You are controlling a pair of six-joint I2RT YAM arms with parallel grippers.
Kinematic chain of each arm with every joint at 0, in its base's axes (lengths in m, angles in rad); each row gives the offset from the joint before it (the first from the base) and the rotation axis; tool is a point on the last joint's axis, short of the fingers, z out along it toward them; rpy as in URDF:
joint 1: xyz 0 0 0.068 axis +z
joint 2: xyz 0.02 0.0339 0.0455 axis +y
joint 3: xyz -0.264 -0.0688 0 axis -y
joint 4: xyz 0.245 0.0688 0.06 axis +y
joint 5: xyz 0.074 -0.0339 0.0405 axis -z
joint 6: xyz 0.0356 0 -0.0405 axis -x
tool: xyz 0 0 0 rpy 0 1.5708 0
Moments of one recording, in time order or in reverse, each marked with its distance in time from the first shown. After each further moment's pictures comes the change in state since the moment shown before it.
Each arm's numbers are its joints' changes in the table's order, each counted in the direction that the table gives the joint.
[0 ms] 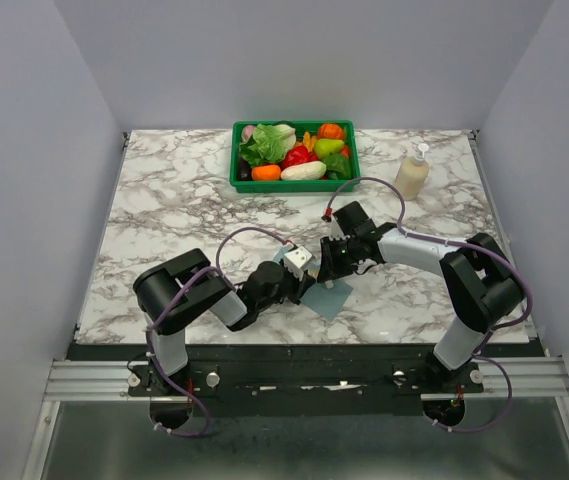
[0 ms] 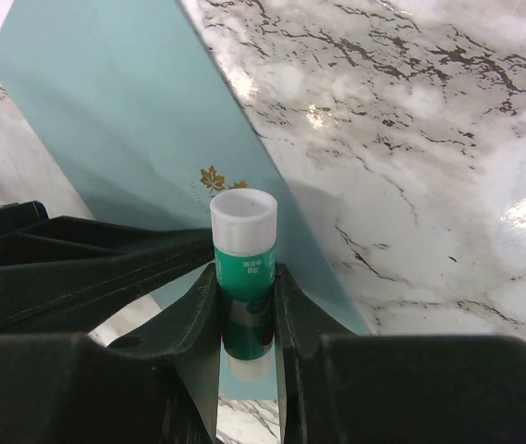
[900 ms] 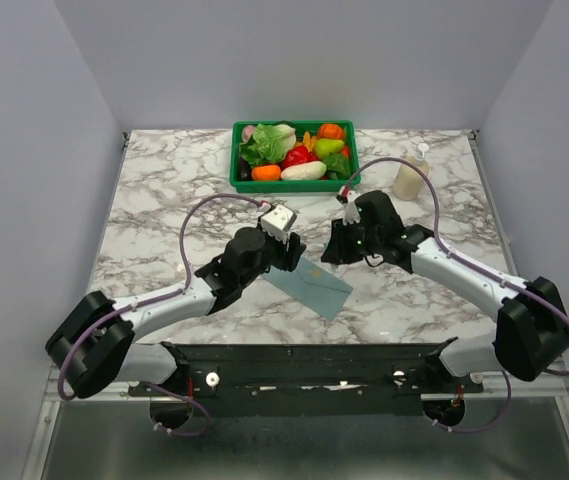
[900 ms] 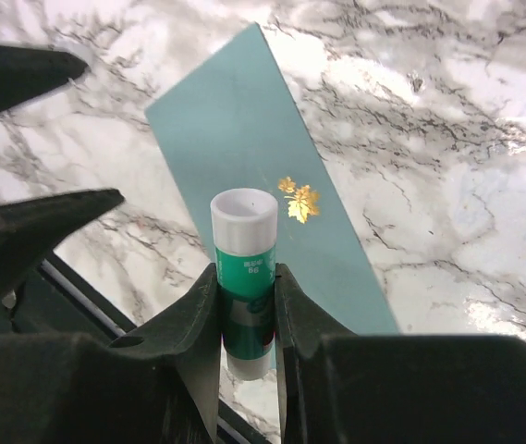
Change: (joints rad) left arm 0.097 -0.510 0.129 0.583 -0.106 -0.028; right arm 0.000 -0.306 -0.026 0.002 0.031 0.020
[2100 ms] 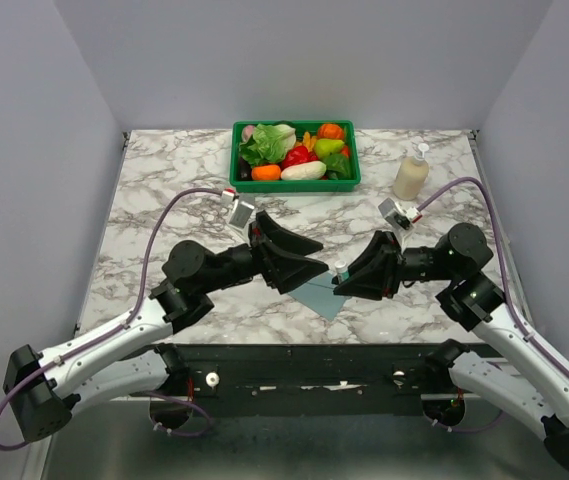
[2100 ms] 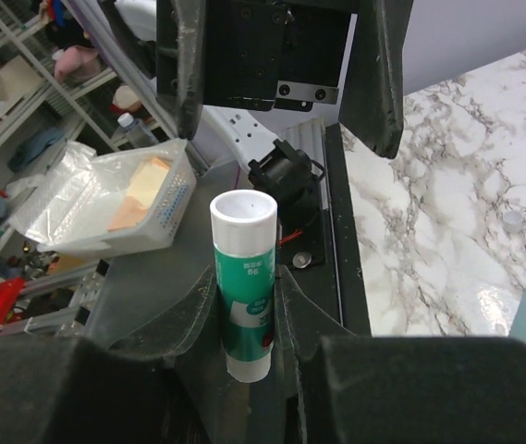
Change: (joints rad) left arm -0.087 -0.444 0.105 -0.056 0.449 0.603; right arm 0.000 -0.642 -0.198 -0.481 -0.737 -0.172
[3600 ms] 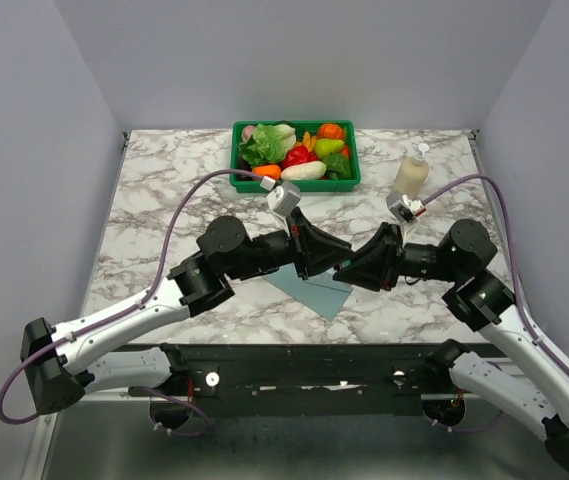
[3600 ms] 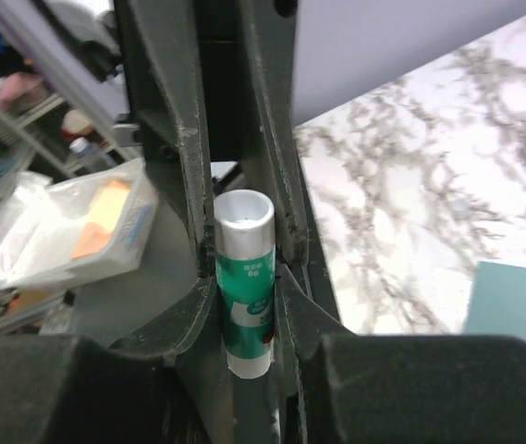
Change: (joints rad) left arm -0.114 0.203 0.232 0.169 -0.015 -0.136; right arm 0.002 -0.016 0.051 0.144 0.143 0.051
